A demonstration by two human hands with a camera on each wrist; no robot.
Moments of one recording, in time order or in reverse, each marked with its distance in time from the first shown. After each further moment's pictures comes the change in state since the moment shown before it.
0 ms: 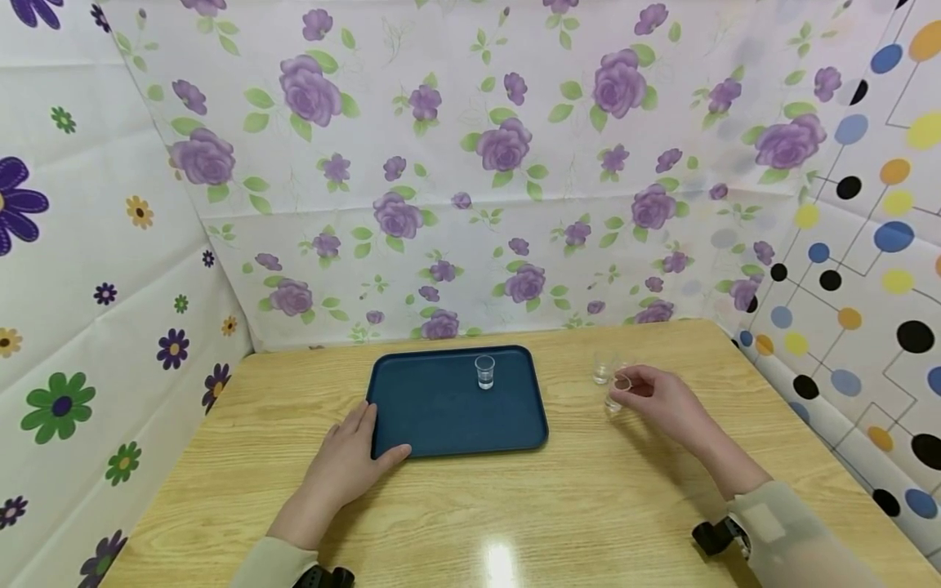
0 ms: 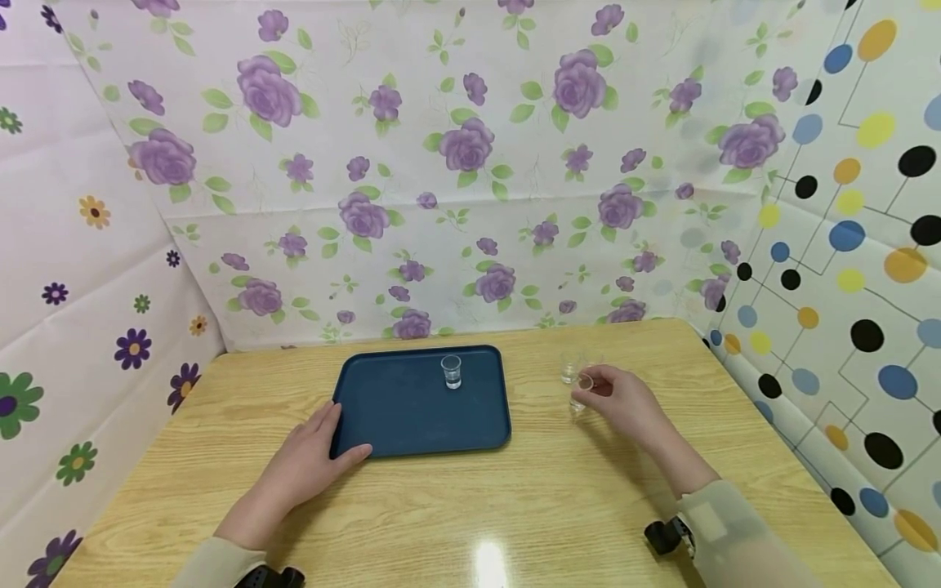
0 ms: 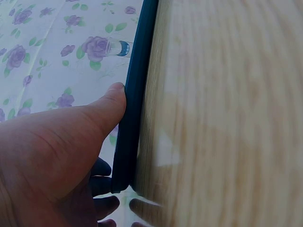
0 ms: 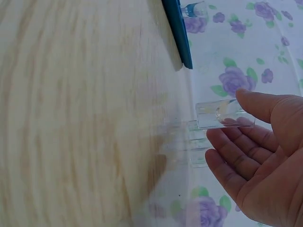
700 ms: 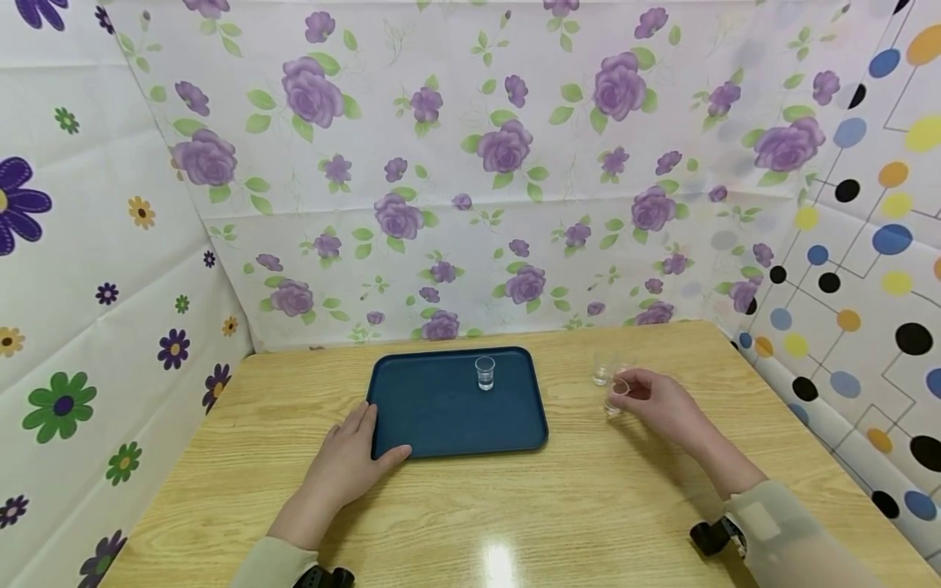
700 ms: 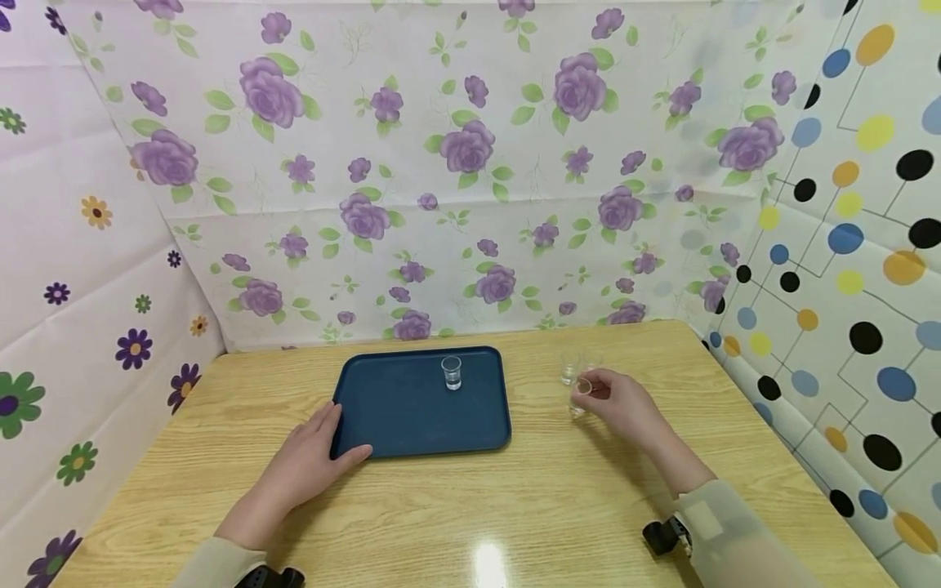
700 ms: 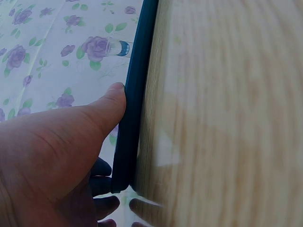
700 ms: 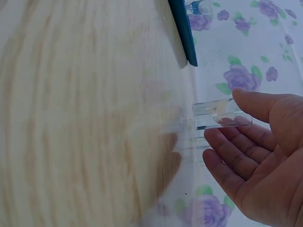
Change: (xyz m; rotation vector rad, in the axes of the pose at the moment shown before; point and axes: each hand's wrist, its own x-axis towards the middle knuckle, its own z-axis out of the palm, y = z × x) left_hand 0.000 -0.002 0.001 -0.002 -0.001 0.003; right_hand 0.006 0.008 0.005 -0.034 -0.012 0.027
